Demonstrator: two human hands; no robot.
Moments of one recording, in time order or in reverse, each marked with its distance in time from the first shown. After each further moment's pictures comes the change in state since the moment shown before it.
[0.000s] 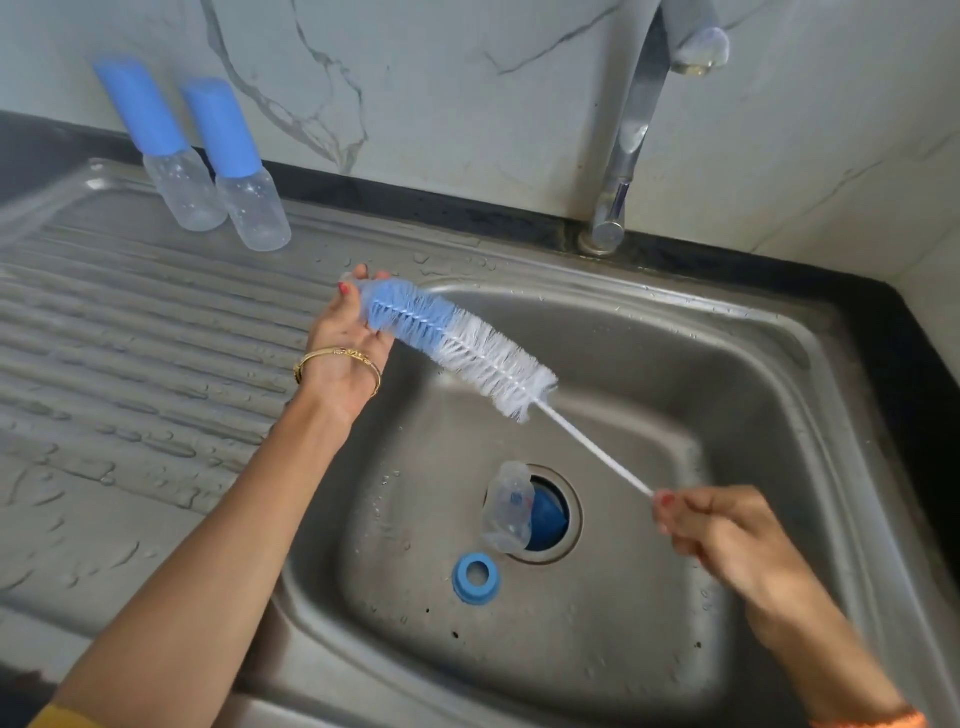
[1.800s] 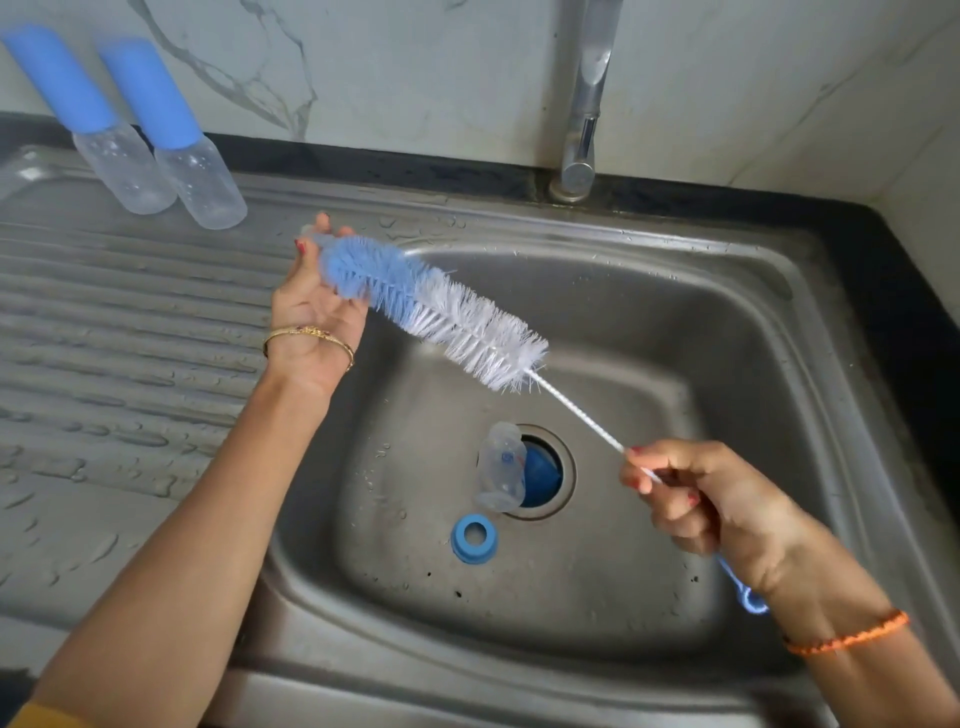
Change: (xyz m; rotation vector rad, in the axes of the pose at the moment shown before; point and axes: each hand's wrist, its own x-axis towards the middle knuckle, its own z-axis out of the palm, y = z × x) left_hand -0.012 0.002 0.011 -0.078 -0.092 0.002; right_hand -0.013 -0.017 0.004 0.327 -0.302 0.238
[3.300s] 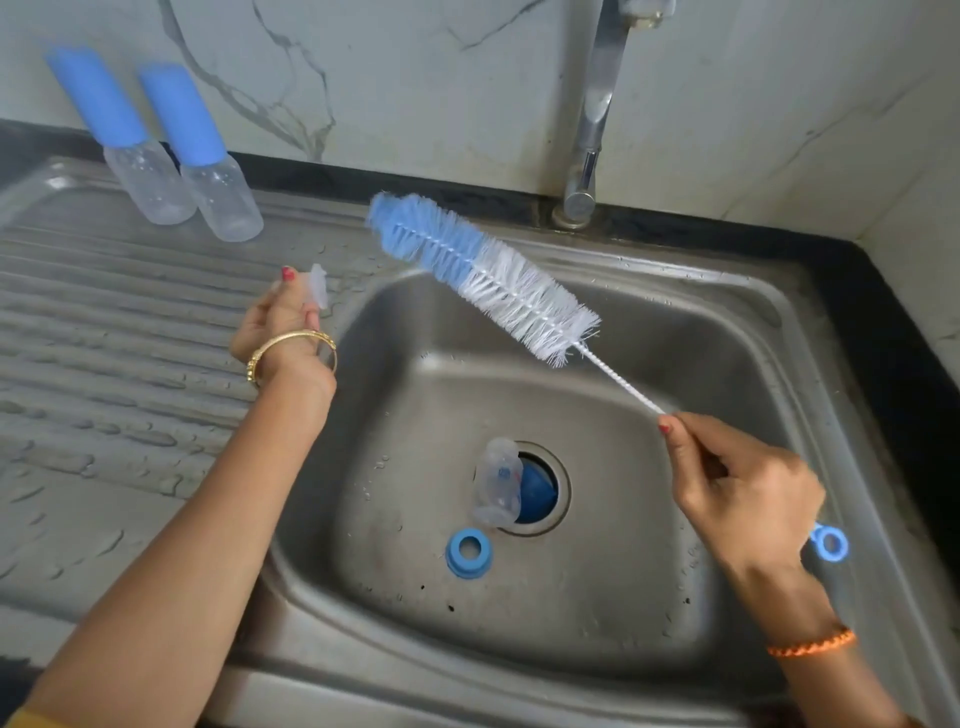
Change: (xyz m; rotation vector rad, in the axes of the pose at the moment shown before) left_hand 0.005 0.004 -0.004 0.210 0.747 0.256; right_hand 0.011 0.021 -0.009 -0.944 1.099 -1.073
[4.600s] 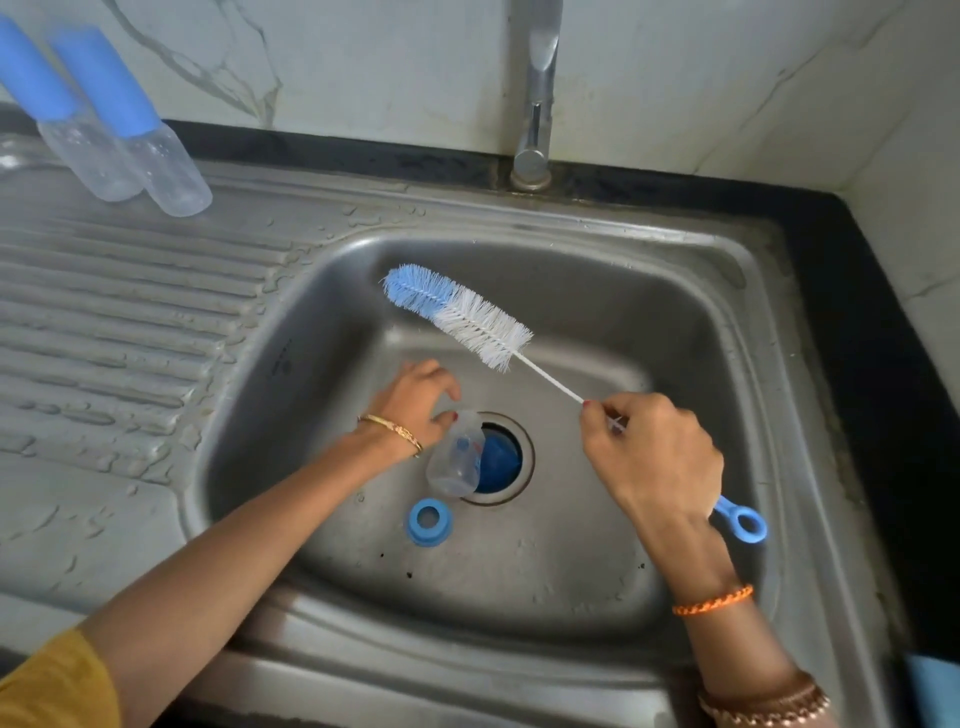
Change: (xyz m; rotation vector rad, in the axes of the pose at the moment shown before) left_hand -0.062 -0.104 -0.035 1.860 -1.166 0.670; right_hand 0.015 -0.007 -0.001 -0.082 -0.644 0.485
